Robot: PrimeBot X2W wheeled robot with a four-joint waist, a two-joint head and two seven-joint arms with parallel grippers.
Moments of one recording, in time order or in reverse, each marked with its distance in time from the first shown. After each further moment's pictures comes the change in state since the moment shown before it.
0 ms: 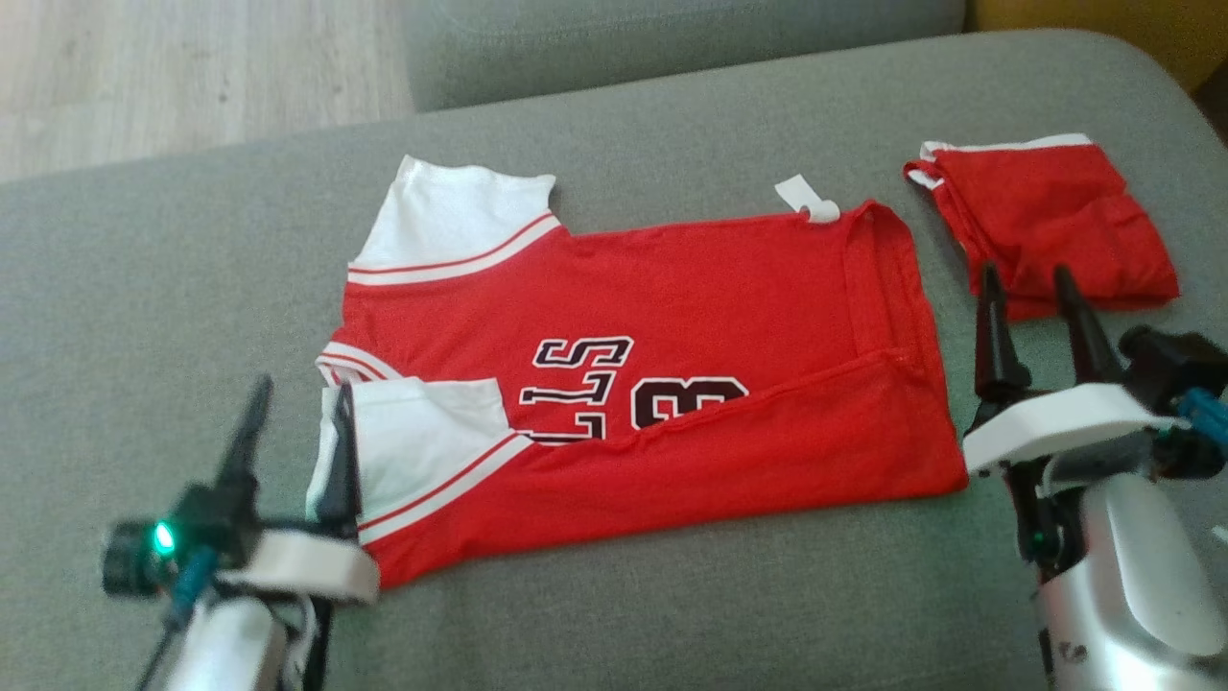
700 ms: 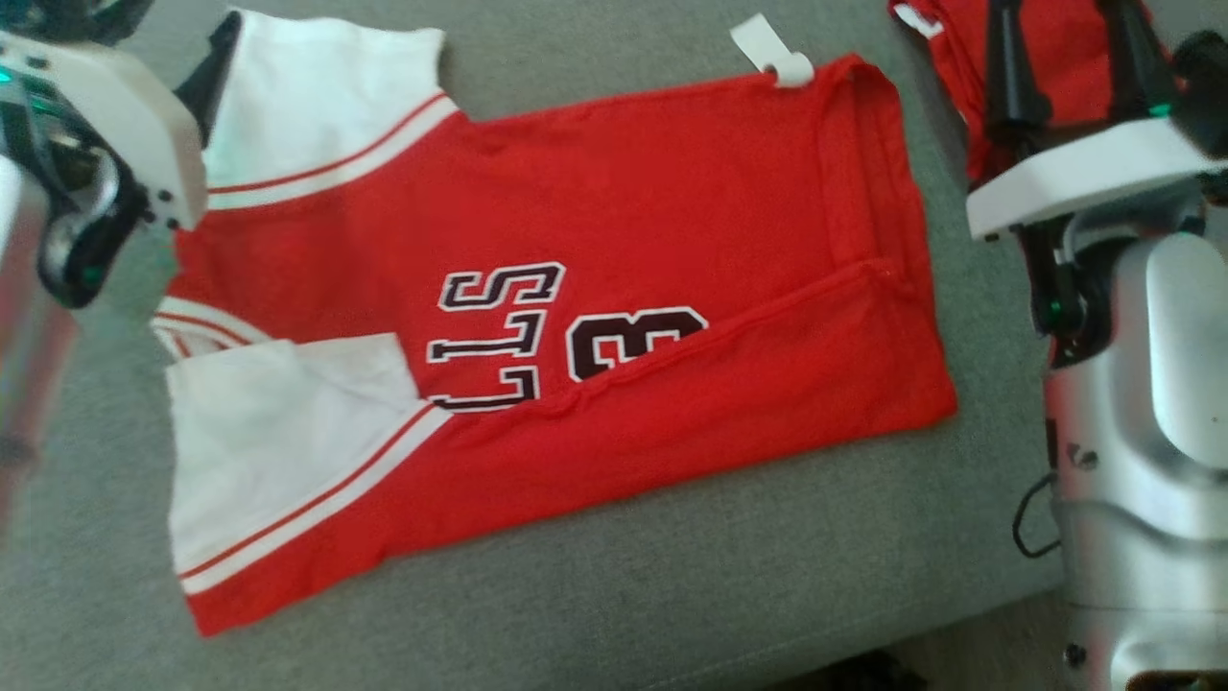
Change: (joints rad) left arm -0.829 0.302 -0.332 0.238 -0.310 -0.220 0.603; right arm -0.346 -0.001 0.067 -0.141 -0.072 0.000 0.130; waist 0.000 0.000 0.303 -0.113
